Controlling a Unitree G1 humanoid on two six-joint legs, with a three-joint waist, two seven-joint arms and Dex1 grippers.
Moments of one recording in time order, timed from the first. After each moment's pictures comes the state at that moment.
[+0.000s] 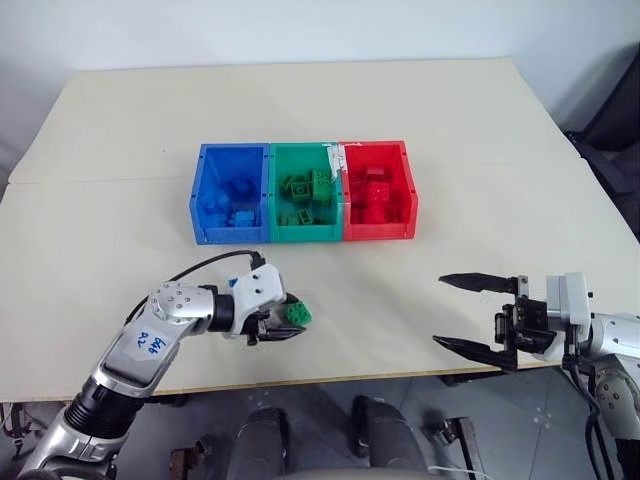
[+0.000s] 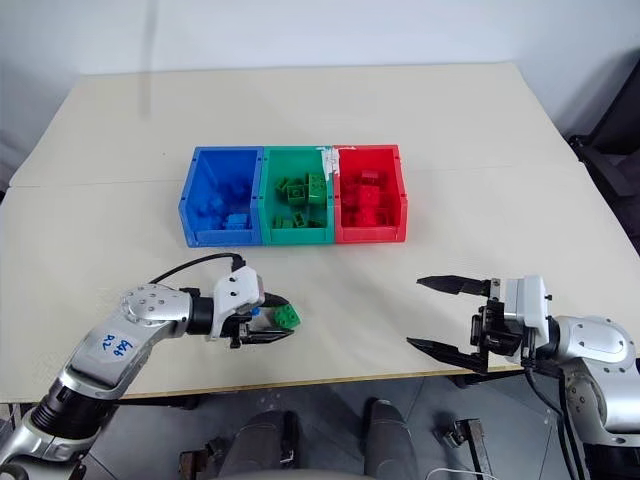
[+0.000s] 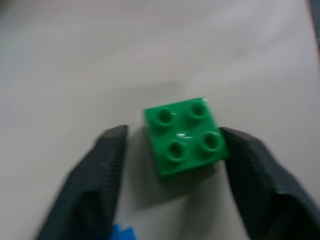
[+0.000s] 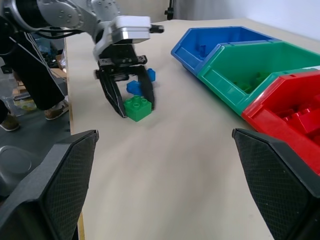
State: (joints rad) left arm -0.27 0.69 -0.23 -0.38 -0.21 0.62 -0.90; right arm 0.03 -0.73 -0.26 -0.24 0.66 0.06 1.32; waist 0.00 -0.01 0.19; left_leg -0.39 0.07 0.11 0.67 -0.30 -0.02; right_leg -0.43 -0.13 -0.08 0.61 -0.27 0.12
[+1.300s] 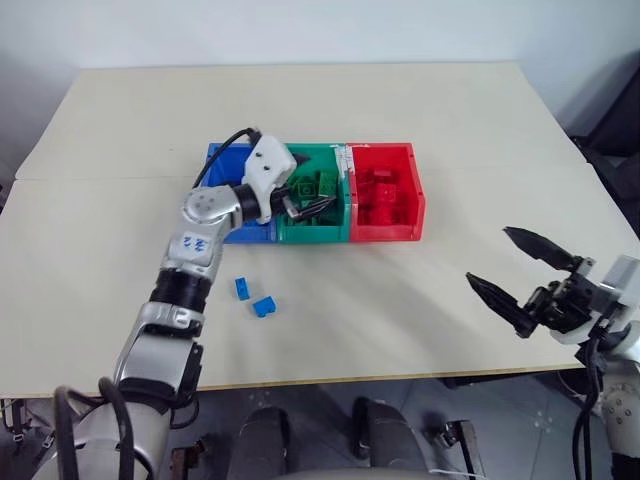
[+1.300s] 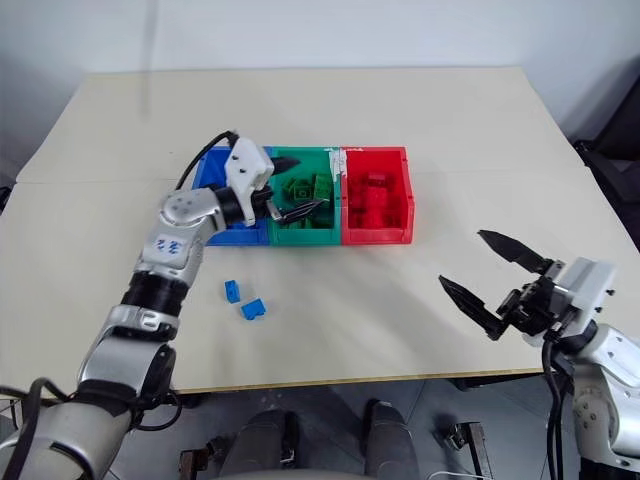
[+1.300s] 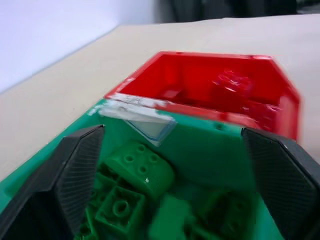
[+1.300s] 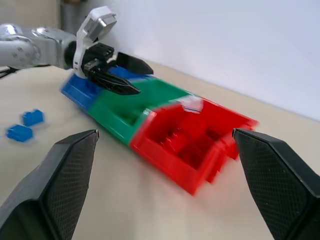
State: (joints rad) left arm -0.81 0.39 -0.04 0.43 -0.17 0.04 -0.83; right arm 0.05 -0.59 -0.40 -0.28 0.67 0.00 1.04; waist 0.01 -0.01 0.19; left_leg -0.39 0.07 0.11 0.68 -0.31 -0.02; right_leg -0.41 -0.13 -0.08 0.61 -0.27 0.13
